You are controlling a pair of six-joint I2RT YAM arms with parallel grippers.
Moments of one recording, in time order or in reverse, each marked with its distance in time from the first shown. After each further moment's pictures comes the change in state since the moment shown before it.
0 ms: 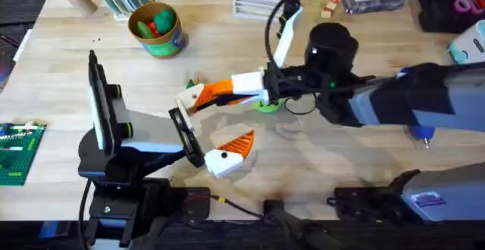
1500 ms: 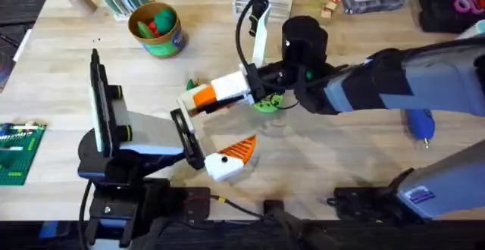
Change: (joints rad) left arm -0.003 0.000 0.000 0.011 0.038 0.001; right arm 0.050 0.145 0.154 -0.028 -0.155 -0.086
